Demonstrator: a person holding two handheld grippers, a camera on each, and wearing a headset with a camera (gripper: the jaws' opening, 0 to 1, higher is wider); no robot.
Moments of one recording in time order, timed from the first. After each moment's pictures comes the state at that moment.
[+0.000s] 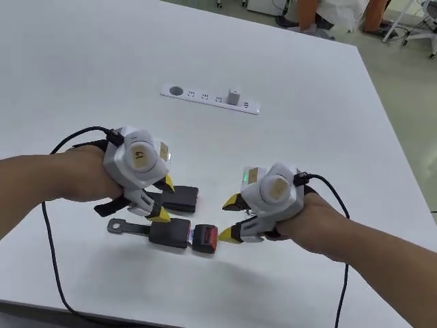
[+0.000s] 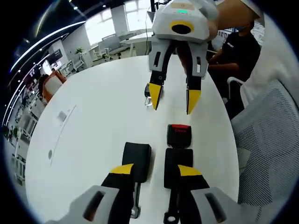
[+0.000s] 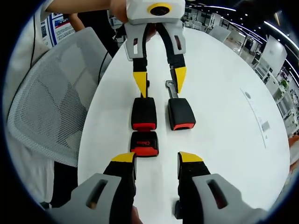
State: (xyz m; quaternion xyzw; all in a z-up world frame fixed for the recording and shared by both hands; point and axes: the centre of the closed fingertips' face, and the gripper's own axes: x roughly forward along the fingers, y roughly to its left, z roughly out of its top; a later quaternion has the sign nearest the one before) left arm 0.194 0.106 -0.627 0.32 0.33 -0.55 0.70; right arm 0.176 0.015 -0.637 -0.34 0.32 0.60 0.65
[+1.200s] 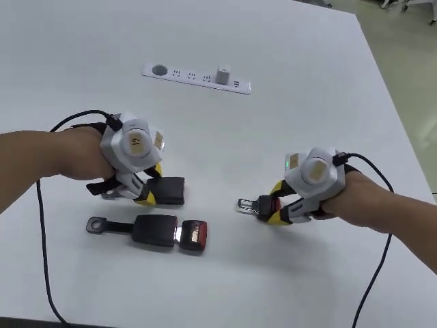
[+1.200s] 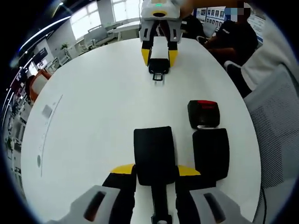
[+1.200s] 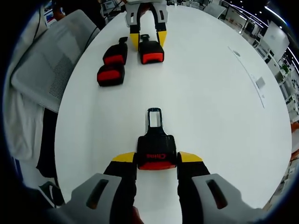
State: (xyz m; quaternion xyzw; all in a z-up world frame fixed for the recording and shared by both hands) left arm 0.231 0.109 -0.686 0.36 0.37 -0.58 0.63; right arm 0.226 -0.100 -0.685 -0.38 0.40 0.57 0.62
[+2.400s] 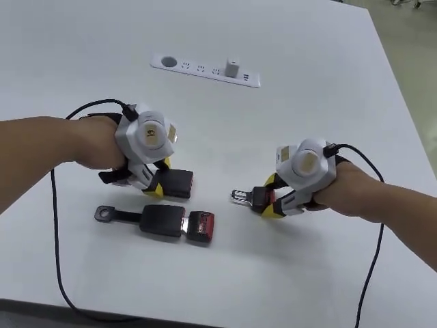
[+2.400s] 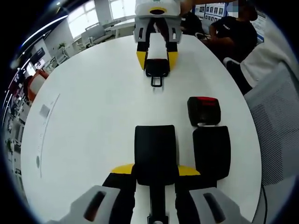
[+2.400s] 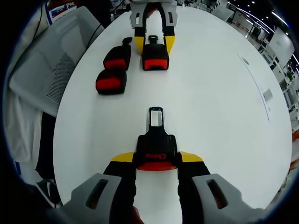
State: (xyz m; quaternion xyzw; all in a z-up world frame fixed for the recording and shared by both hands) left arm 0.229 0.113 -0.693 0.37 0.38 -0.58 0.62; right arm 0.227 -0.064 -0.694 -0.39 0.39 0.58 0.60
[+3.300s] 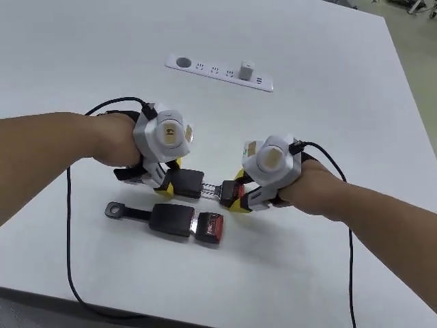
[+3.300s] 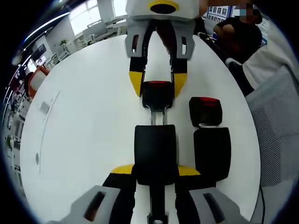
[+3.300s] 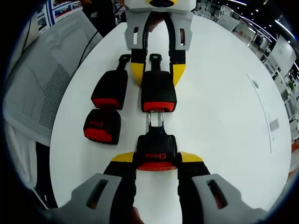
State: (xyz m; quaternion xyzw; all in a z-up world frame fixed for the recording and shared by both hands) left arm 0.233 0.111 -0.695 0.37 0.39 -0.57 0.62; right arm 0.230 0.015 -0.694 -0.39 0.35 0.60 0.60
